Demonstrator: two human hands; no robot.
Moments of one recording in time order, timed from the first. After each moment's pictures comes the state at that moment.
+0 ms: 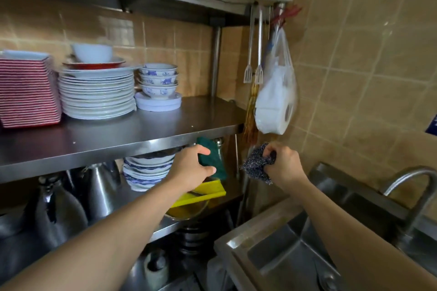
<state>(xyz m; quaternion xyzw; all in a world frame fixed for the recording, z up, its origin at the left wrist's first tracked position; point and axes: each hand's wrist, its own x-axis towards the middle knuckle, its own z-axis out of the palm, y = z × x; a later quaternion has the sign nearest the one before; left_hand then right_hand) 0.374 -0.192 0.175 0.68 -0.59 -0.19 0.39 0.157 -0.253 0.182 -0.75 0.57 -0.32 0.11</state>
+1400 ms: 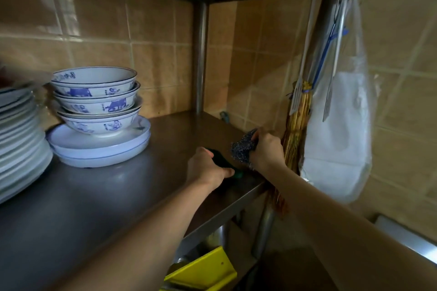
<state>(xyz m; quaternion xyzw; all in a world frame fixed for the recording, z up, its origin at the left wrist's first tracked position) 0.451 -0.589 0.165 0.69 -0.54 -0.30 0.37 0.307 -0.630 0.185 -0.68 0.66 -0.32 0.05</state>
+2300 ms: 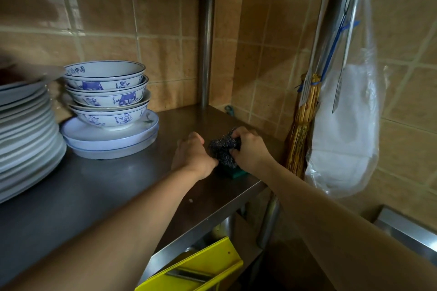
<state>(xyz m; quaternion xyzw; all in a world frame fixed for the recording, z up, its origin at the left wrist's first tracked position) 0.486 -0.579 0.177 0.73 -0.58 -0.19 0.31 0.346 -0.613 0.180 -0.75 0.60 -0.25 0.11</state>
